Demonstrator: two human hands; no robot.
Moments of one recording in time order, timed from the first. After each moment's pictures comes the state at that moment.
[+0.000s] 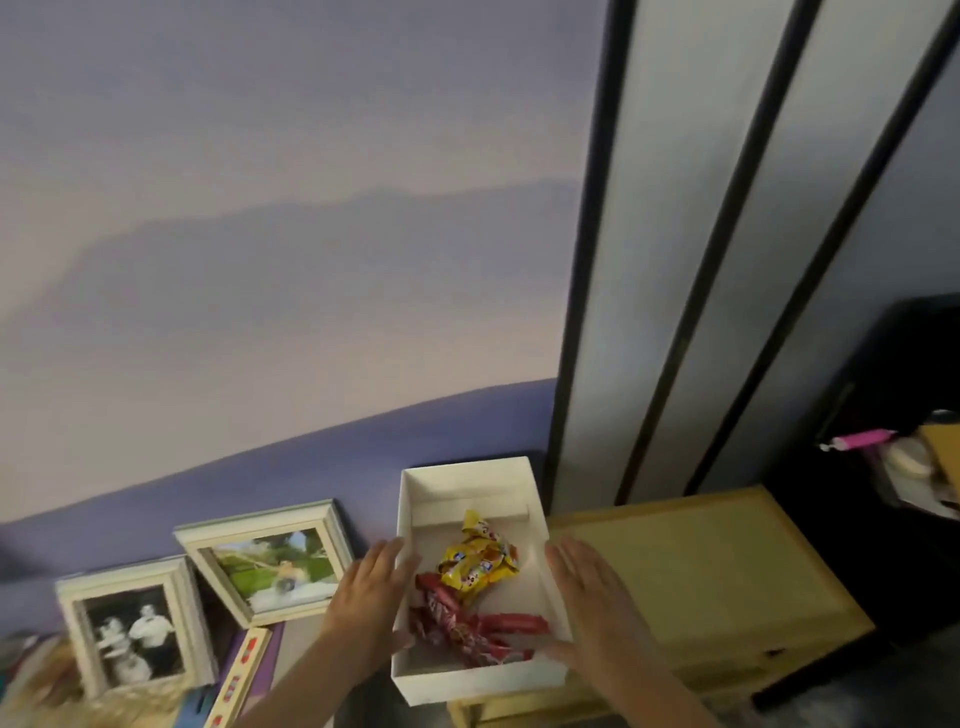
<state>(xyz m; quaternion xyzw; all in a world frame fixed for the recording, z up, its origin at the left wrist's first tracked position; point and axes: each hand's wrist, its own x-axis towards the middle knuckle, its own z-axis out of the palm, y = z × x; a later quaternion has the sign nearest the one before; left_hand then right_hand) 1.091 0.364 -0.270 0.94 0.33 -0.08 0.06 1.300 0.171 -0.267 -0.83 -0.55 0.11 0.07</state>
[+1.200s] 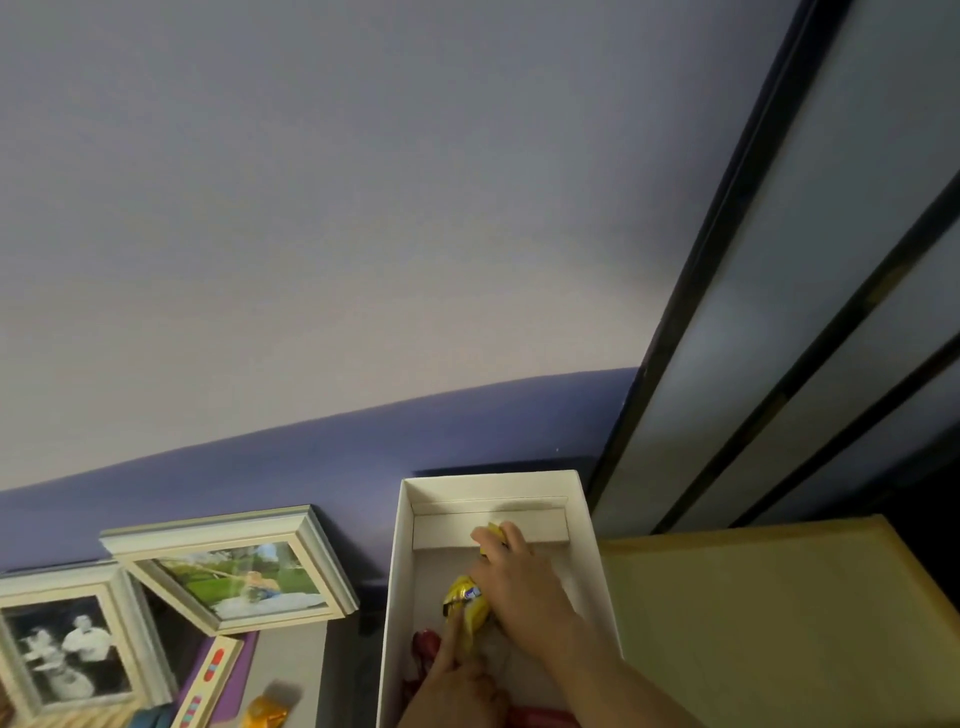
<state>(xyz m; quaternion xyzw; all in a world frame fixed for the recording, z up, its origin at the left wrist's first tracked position) 1.159 0.375 -0.406 0.99 0.11 -0.13 -0.01 1.320 0.369 -0.398 -0.74 -0.67 0.07 0.04</state>
